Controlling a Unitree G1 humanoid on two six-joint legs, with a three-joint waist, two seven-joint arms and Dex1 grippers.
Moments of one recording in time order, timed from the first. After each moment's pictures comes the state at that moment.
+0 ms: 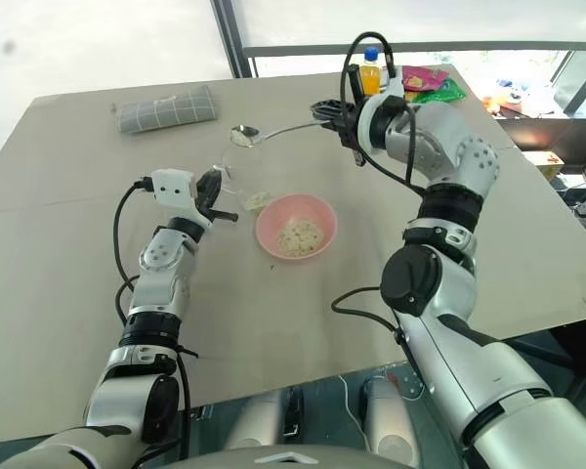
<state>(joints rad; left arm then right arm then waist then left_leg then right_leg) -0.54 0.30 0.19 0.48 -0.13 -0.16 -0.27 -1.28 0.04 -0.91 0.50 1.40 1.28 -0.79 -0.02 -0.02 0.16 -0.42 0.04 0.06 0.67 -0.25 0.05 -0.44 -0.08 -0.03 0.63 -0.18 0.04</state>
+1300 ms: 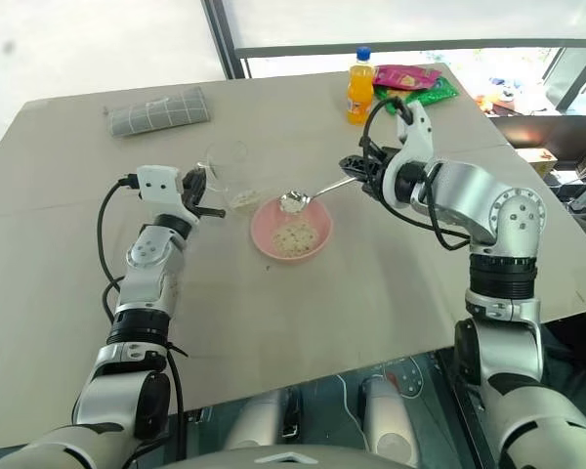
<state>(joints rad) -0.55 0.34 0.20 0.48 -0.14 -0.11 -0.24 -0.85 -0.36 -0.14 0.01 1.81 1.10 -0.73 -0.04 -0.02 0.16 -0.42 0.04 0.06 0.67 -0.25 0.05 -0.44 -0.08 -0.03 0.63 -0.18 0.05</state>
